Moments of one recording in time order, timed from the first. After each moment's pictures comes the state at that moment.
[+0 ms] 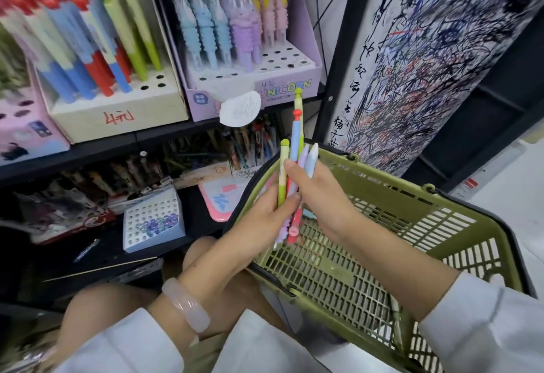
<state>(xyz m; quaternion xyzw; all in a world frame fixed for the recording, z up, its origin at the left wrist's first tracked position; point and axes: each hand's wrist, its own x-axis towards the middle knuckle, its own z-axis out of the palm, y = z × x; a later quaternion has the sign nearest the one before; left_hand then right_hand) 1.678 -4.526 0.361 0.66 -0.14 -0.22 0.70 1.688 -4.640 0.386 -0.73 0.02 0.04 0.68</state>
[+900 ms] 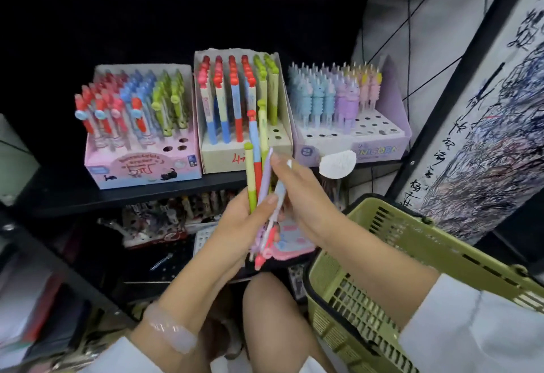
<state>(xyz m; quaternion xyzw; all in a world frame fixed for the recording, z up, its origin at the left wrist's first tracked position) 1.679 -4.381 0.415 0.63 -0.06 -0.01 0.78 1.720 -4.488 0.448 -0.67 -0.11 0.12 0.72</state>
